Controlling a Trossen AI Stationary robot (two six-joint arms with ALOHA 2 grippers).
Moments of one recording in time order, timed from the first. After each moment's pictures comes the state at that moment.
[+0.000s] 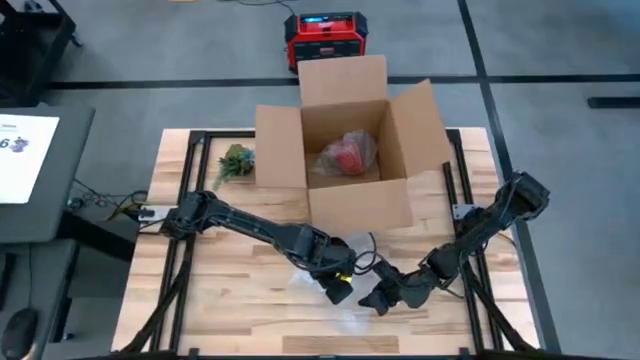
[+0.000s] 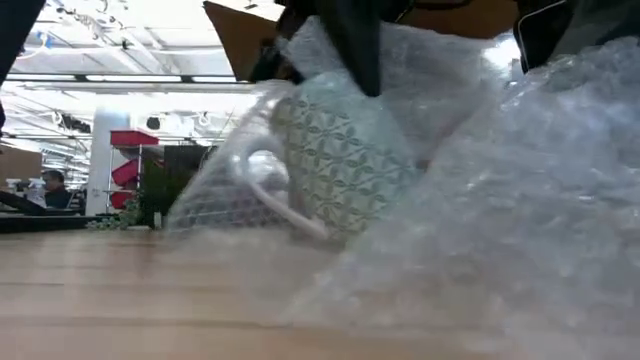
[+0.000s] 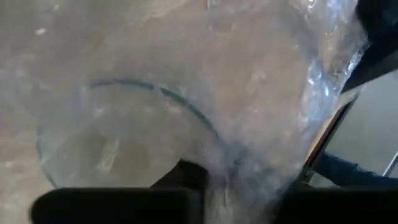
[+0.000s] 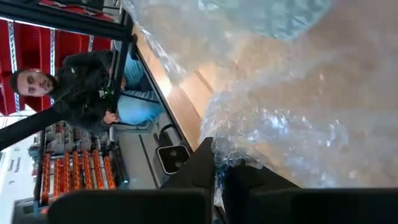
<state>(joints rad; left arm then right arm) -0.29 2.11 1.91 -0.96 0.06 -0.92 0.69 1.61 0.69 0.40 0.34 1.54</state>
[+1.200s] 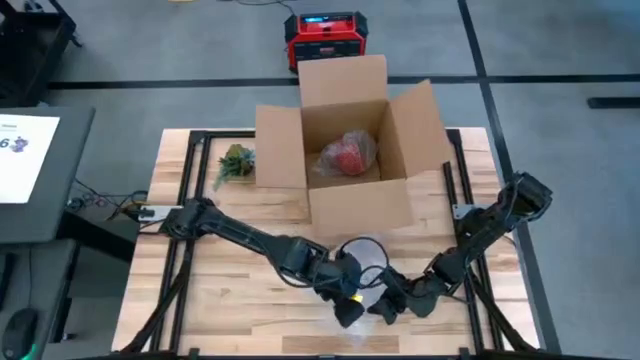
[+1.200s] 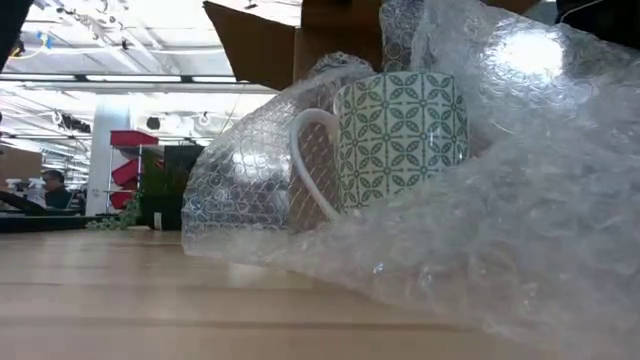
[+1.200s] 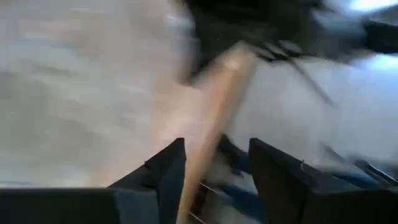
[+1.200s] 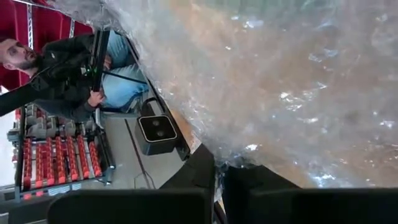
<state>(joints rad) -0.38 2.15 2.06 -0.85 -0.03 -0.99 0.77 1.60 0.69 0.32 0.34 1.56</state>
